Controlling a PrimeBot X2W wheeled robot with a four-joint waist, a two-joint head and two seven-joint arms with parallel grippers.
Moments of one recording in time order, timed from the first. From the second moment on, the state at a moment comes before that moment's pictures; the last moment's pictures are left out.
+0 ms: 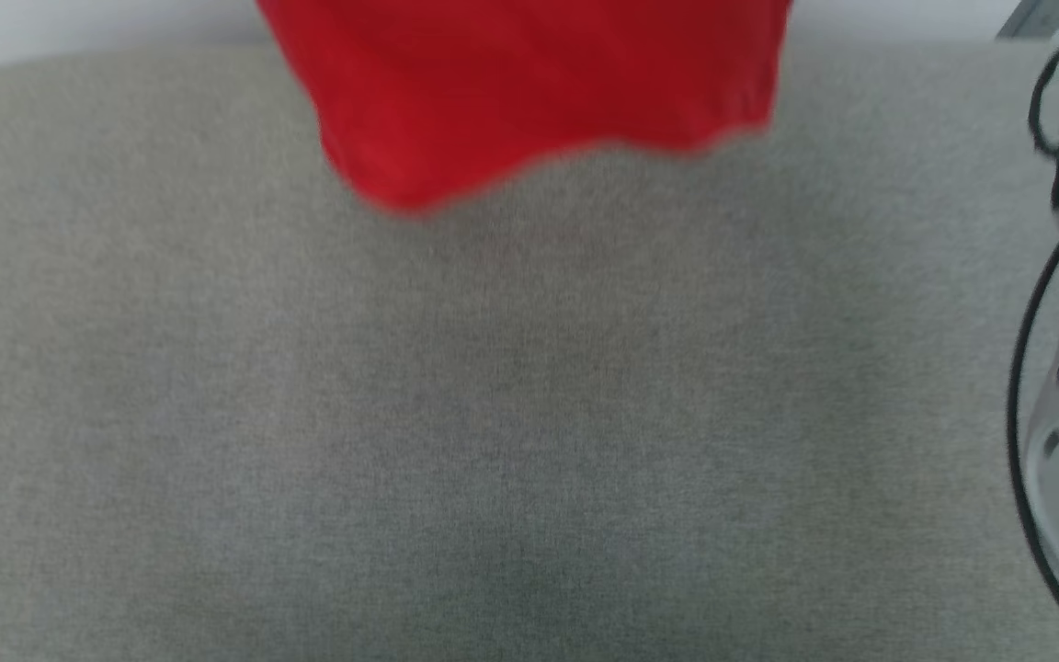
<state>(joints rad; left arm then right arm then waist) -1.57 0.57 -0.65 0.76 -0.84 -0.06 0.32 -1.34 -0.06 -0.12 0.65 0.16 0.13 0.19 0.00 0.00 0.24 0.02</state>
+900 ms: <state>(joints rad) -1.28 0.51 -0.83 1.03 -0.89 -0.13 0.02 -1.22 -0.08 0.15 1.12 0.27 0.13 -0.02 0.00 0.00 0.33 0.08</state>
